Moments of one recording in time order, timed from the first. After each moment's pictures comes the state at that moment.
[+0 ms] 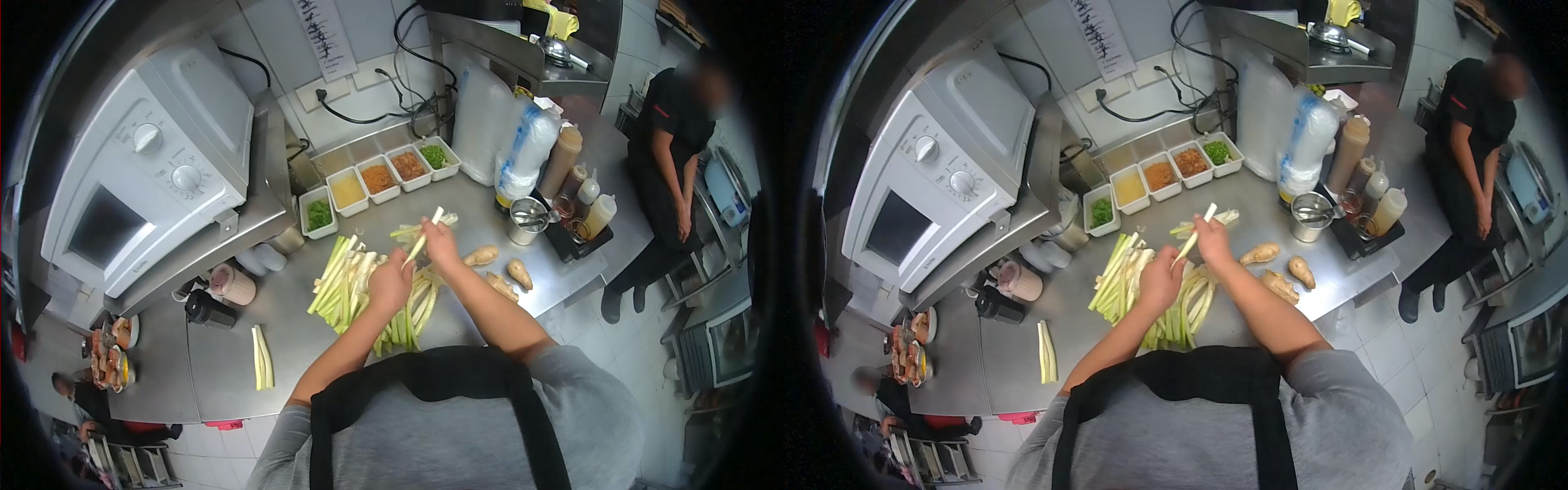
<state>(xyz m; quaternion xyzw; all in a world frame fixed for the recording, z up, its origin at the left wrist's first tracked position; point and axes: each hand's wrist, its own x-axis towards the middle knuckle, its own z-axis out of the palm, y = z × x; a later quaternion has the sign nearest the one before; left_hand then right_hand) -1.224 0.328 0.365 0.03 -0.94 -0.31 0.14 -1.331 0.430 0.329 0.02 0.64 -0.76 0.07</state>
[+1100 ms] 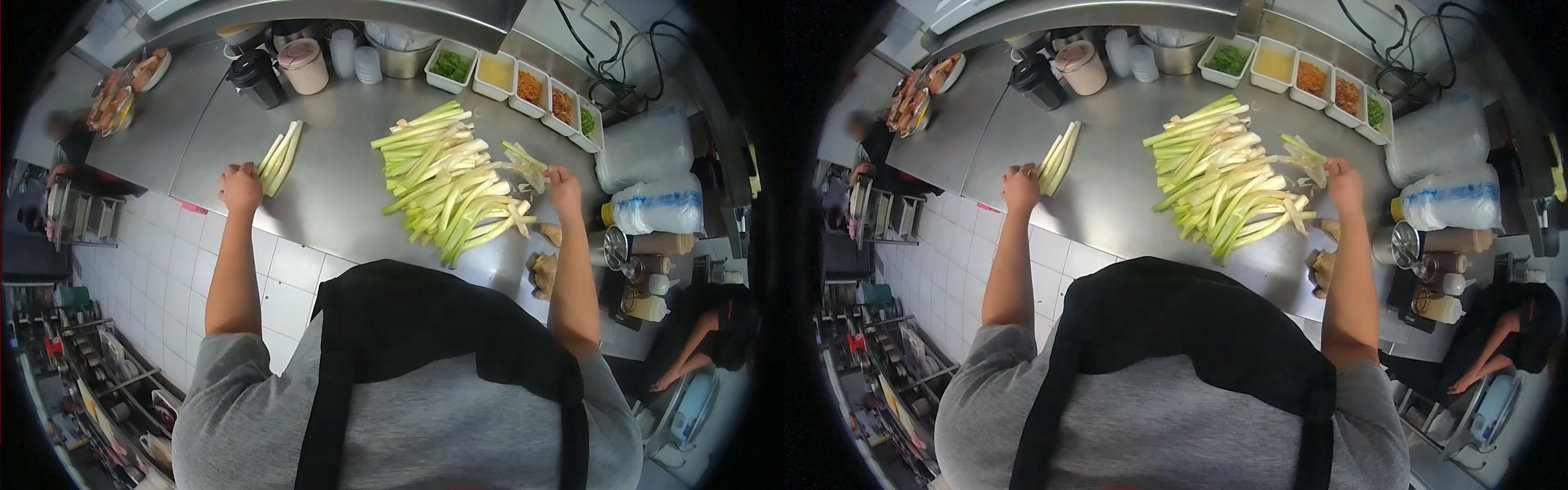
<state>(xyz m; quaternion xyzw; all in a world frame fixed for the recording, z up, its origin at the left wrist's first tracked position) -0.962 0.085 0.314 0.59 -0.80 -0.01 0.11 -1.400 0.468 0.313 -0.24 0.91 -0.32 0.08</state>
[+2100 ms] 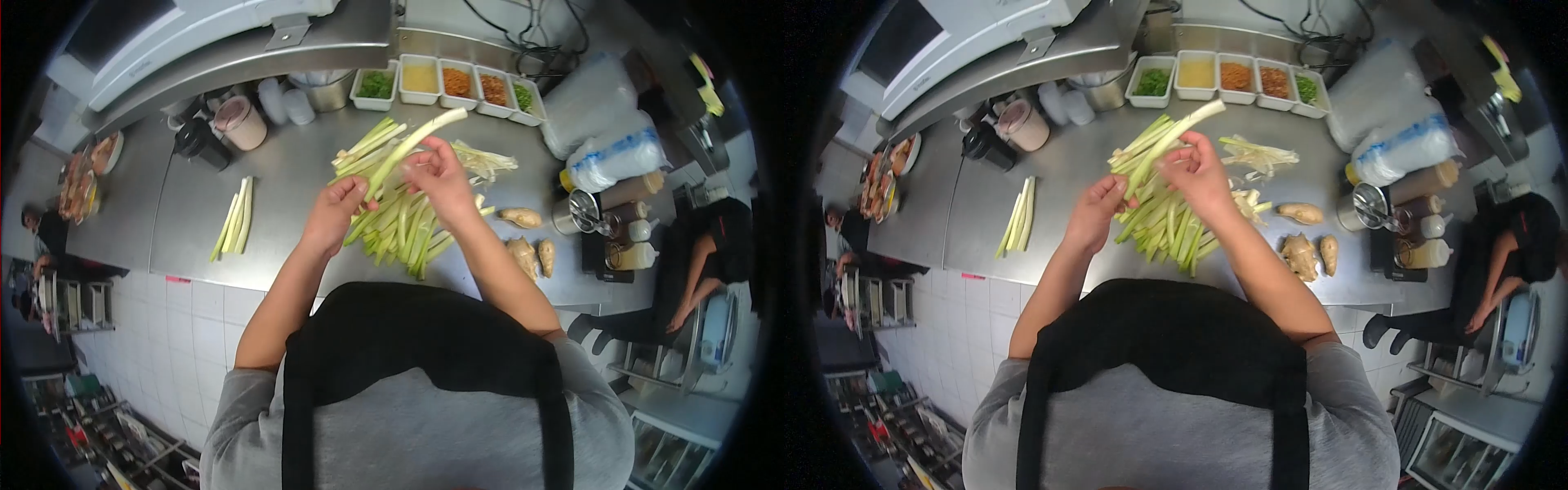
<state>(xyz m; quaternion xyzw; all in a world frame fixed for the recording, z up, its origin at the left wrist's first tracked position) -1.118 0.241 0.370 0.17 -0.62 -0.76 0.11 -1.246 0.378 0.389 -0.23 0.58 -0.72 0.29</state>
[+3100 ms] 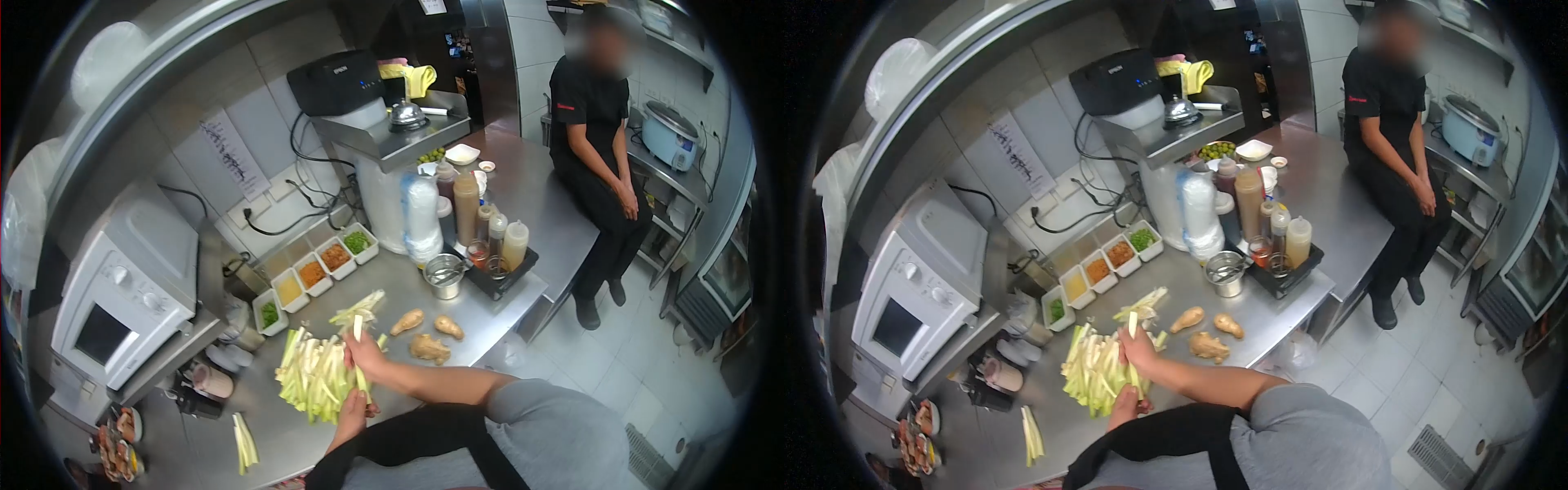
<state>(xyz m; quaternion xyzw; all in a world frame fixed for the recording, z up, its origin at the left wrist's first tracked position) -1.111 0.380 0.332 0.13 -0.68 -0.72 -0.07 -1.248 0.449 0.334 -0.04 0.49 -0.85 0.17</state>
